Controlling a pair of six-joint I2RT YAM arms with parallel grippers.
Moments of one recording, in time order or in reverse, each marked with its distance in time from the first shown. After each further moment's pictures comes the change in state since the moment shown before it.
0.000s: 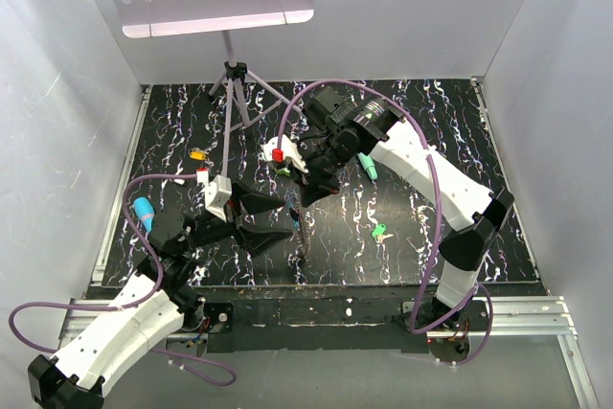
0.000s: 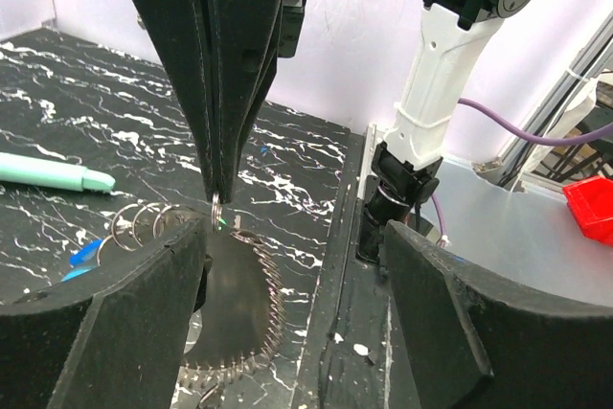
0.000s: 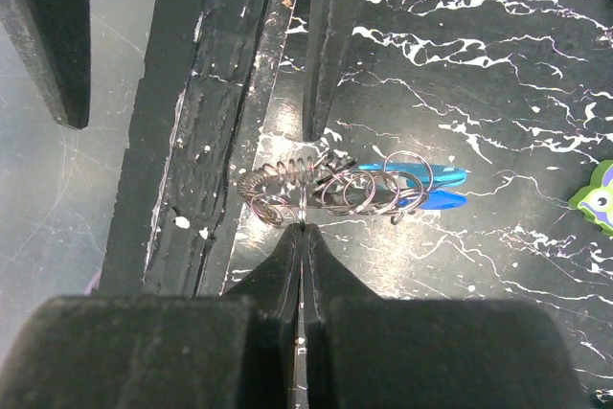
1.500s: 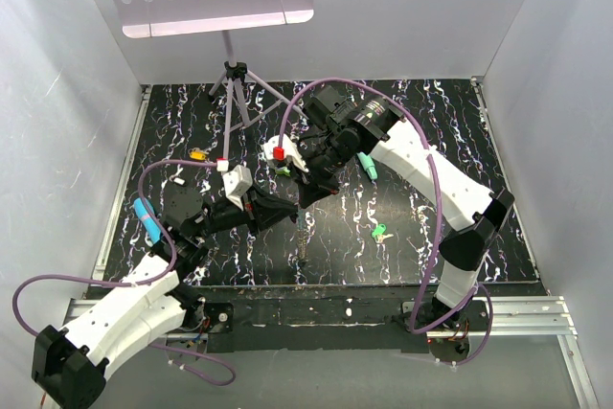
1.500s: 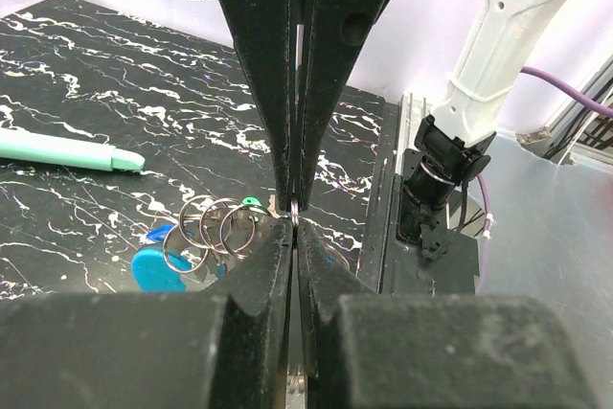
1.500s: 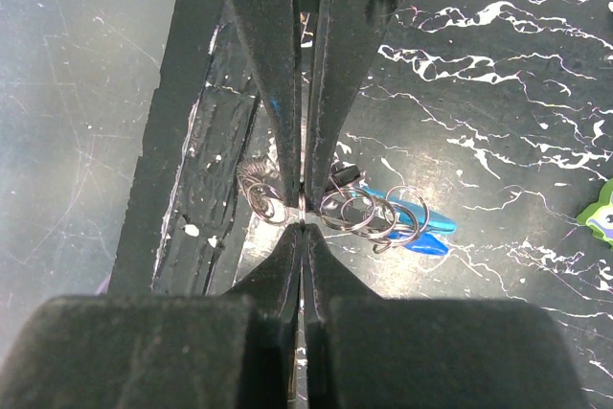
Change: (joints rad) left arm -0.004 0.192 0.045 0.037 0.003 0.130; right arm 0.000 0.000 0.010 -0.002 -0.044 0.000
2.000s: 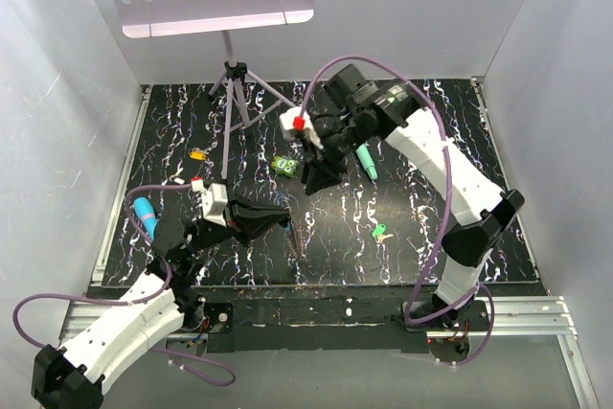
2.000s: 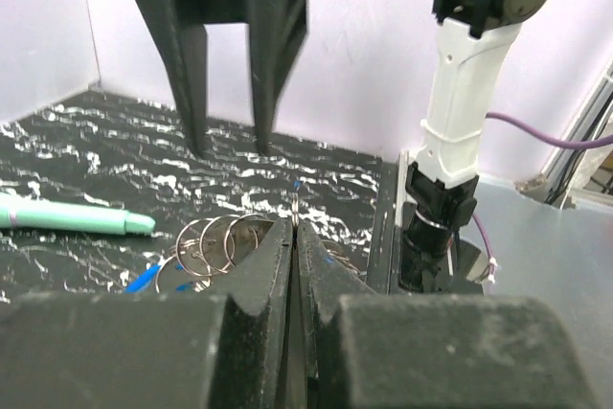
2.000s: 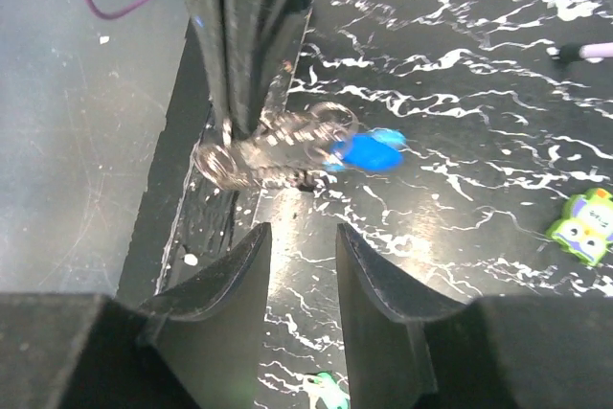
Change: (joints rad) left arm 0.000 -0.145 -0.122 0.184 -0.046 -0.066; right arm -0.079 -0.001 0.050 0.000 -0.111 0.003
